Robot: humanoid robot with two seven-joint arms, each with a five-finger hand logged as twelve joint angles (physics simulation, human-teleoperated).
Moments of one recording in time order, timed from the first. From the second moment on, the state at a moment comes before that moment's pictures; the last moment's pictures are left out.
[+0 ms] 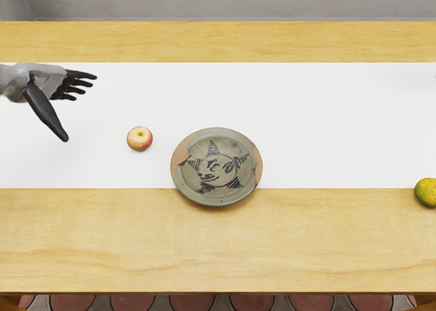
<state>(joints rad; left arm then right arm) -1.25 0.88 -0.14 -1.10 0.44 -0.54 0.28 -0.03 0.00 -0.16 0.27 -0.27 0.05 -0.16</state>
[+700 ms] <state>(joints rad) -1.25 0.72 0.10 -1.26 0.46 0.23 0.27 -0.03 0.00 -0.16 0.27 -0.27 0.04 -0.16</state>
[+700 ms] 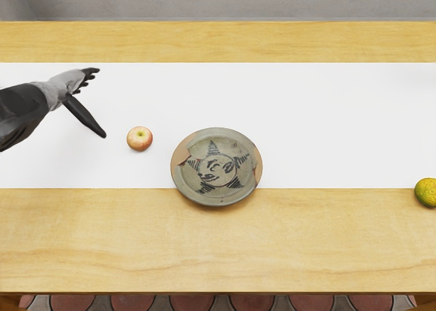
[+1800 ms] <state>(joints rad) -1.36 0.46 0.44 -1.36 0.46 0.58 0.27 -0.03 0.00 -0.16 0.27 -0.27 0.04 -0.16</state>
